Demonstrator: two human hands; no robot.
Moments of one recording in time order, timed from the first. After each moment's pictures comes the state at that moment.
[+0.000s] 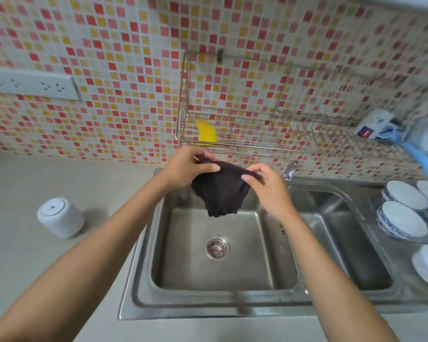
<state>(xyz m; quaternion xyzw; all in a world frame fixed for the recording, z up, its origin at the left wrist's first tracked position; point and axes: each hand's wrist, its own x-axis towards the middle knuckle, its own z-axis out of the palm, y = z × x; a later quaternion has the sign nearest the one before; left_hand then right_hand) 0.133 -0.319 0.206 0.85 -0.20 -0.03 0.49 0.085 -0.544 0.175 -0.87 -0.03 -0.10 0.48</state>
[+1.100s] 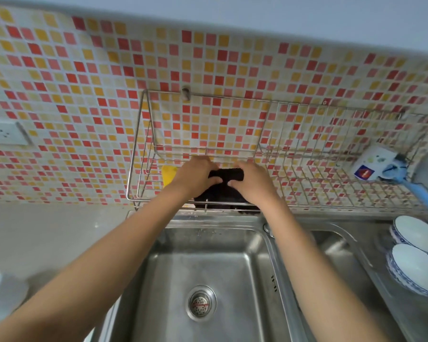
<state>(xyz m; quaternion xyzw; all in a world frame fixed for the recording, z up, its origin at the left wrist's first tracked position) 0.294 -0.432 0.210 0.96 -0.24 0.04 0.17 0.253 -0.602 0.218 -0.97 -0.02 -0.06 0.25</state>
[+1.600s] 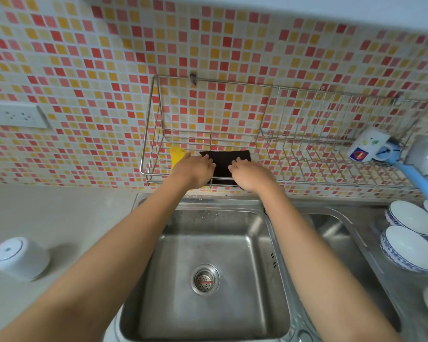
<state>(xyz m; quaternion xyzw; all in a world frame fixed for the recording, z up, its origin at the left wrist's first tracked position) 0.248 -0.420 0.209 0.98 -0.19 -0.08 0.05 0.232 -0.585 0.209 -0.99 -0.03 0.09 0.06</state>
